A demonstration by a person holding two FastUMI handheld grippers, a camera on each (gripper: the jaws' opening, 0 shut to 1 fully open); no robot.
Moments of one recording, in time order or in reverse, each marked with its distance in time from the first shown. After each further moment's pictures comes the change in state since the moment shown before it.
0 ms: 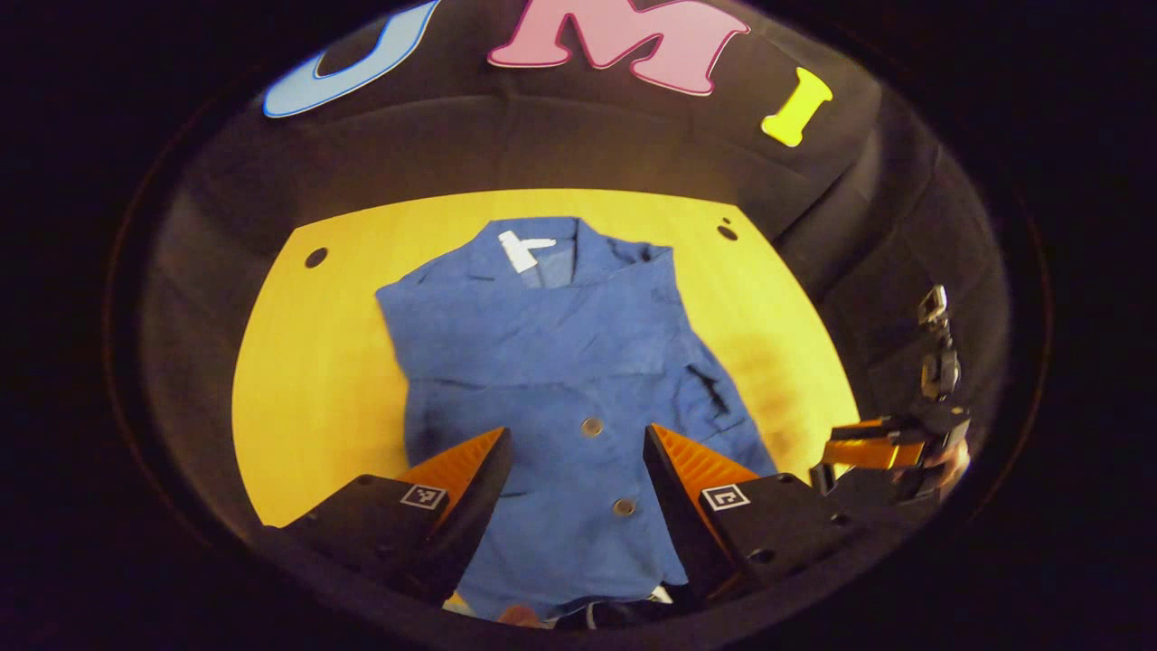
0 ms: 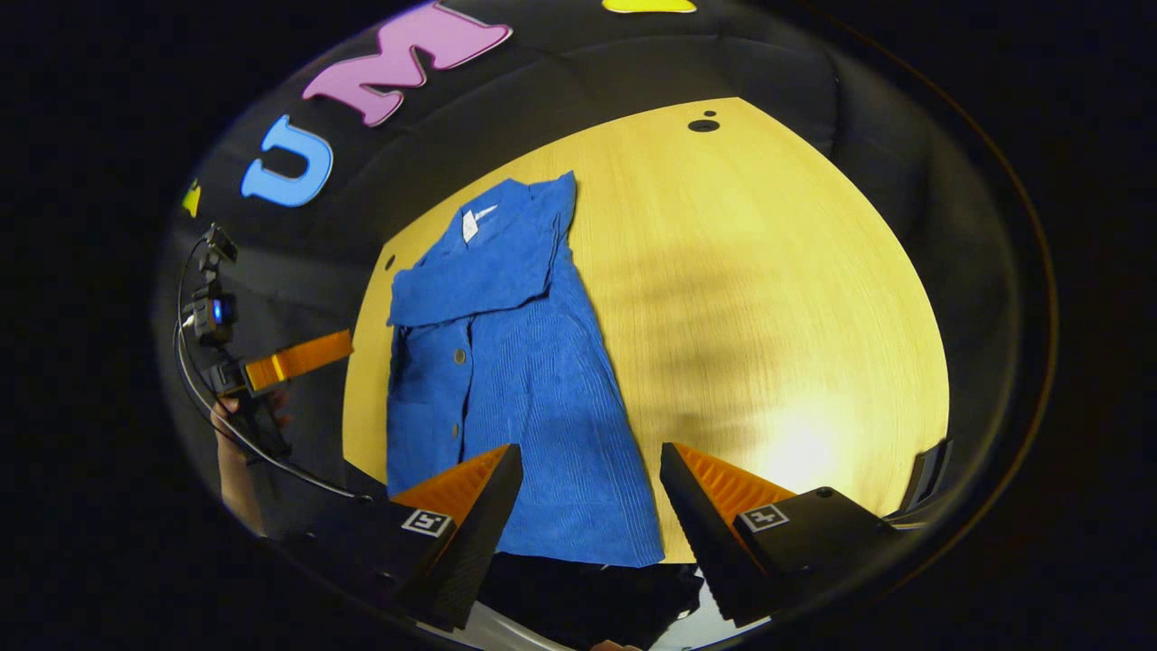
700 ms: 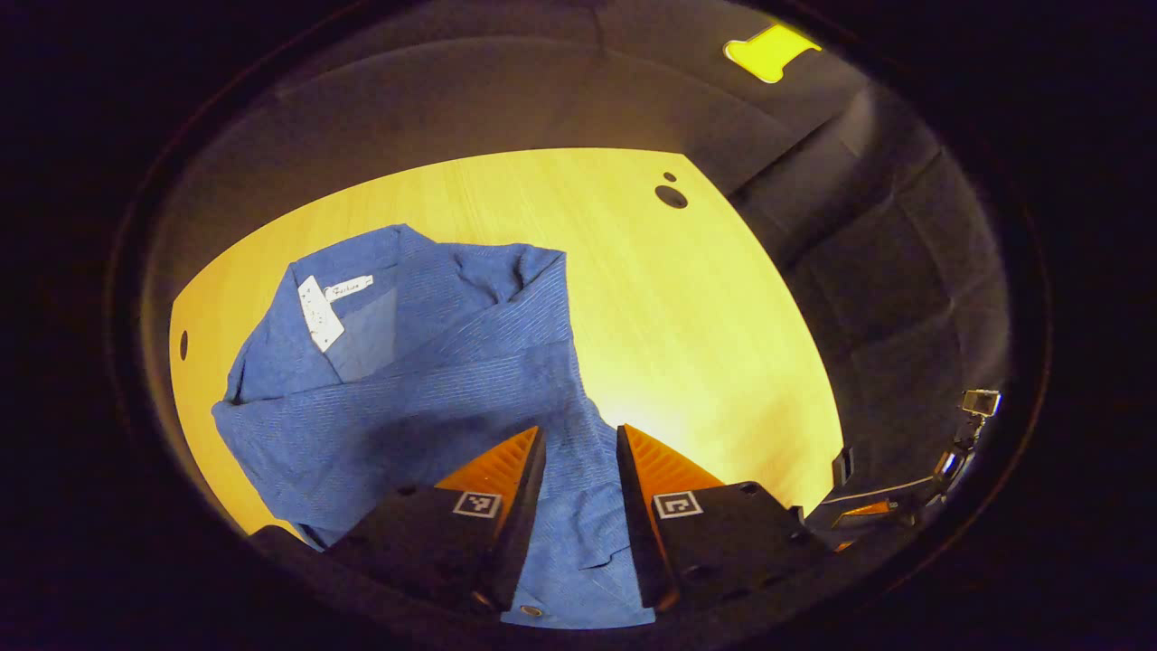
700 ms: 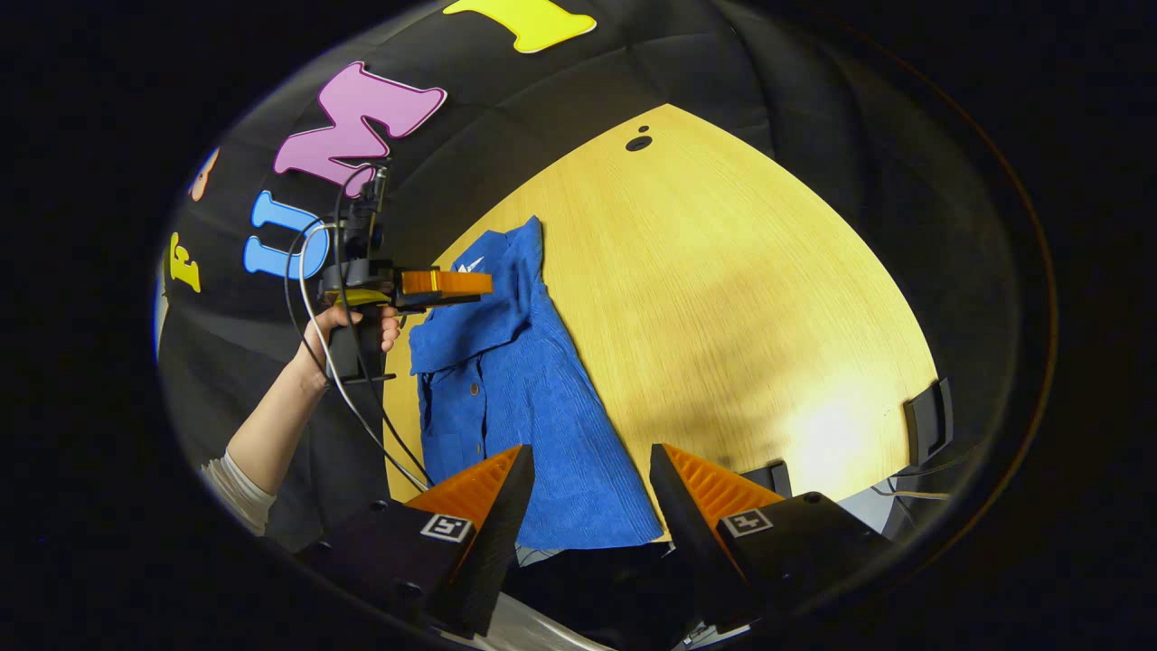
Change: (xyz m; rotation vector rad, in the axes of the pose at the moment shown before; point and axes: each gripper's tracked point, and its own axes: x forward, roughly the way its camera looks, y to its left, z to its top) left arm 0.131 -0.172 0.182 0.149 0.120 -0.256; right arm -0.063 -0.038 0.012 0.257 -0.134 0.107
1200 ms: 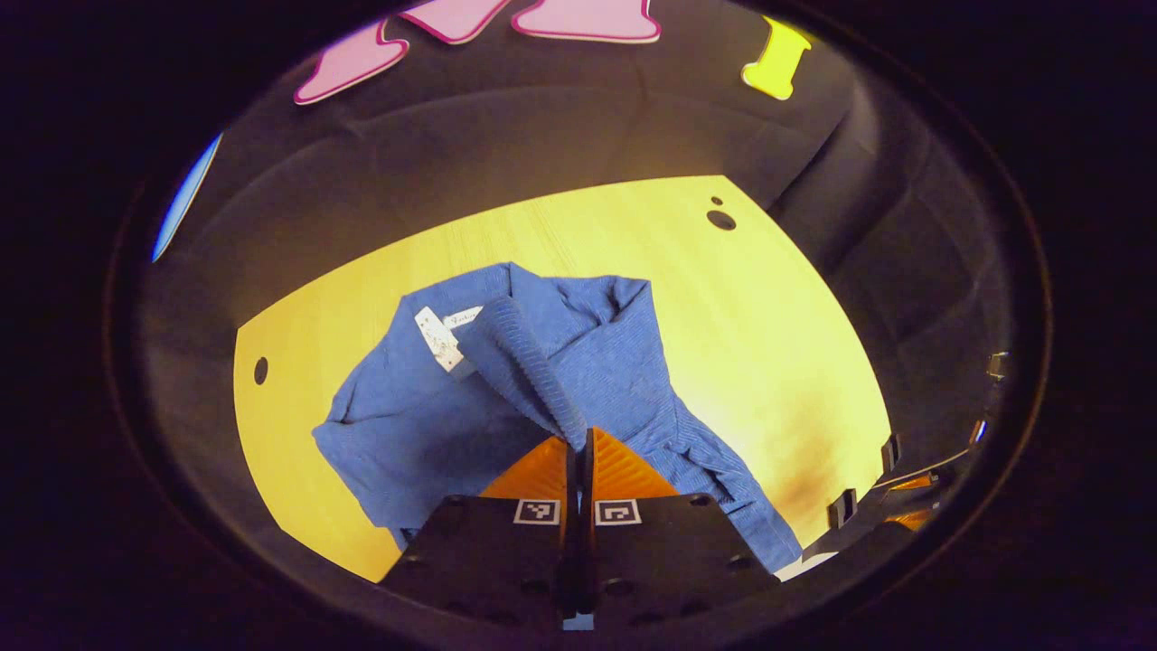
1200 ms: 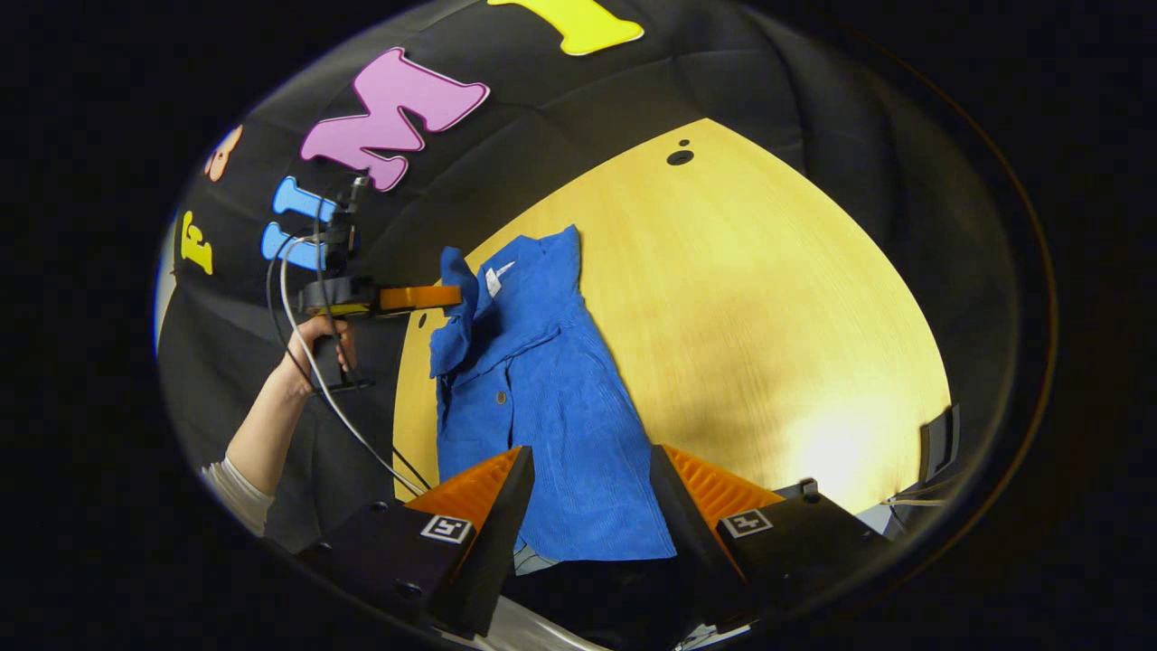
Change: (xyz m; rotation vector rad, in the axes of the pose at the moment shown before) left arm -0.042 0.070 -0.013 0.032 0.023 0.255; right arm 0.002 0.033 0.006 -0.034 -0.034 0.035
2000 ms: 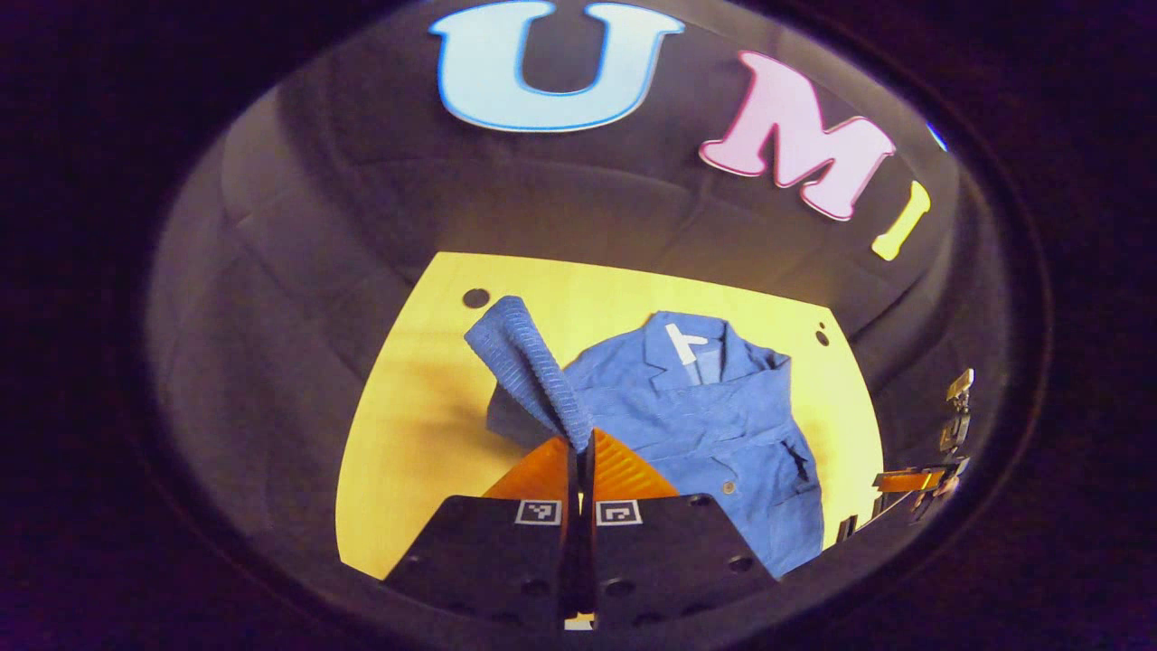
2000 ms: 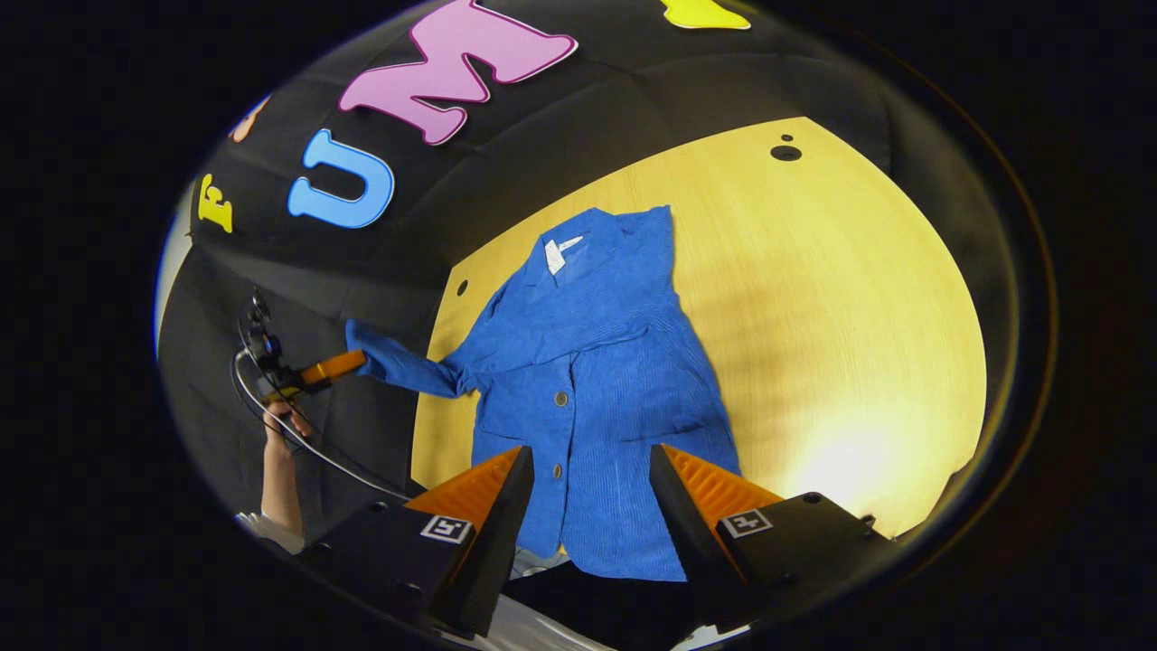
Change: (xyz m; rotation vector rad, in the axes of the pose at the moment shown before) left arm -0.174 0.217 -0.146 -0.356 -0.346 0.064; right arm 0.057 0.089 0.013 -0.135 0.100 0.094
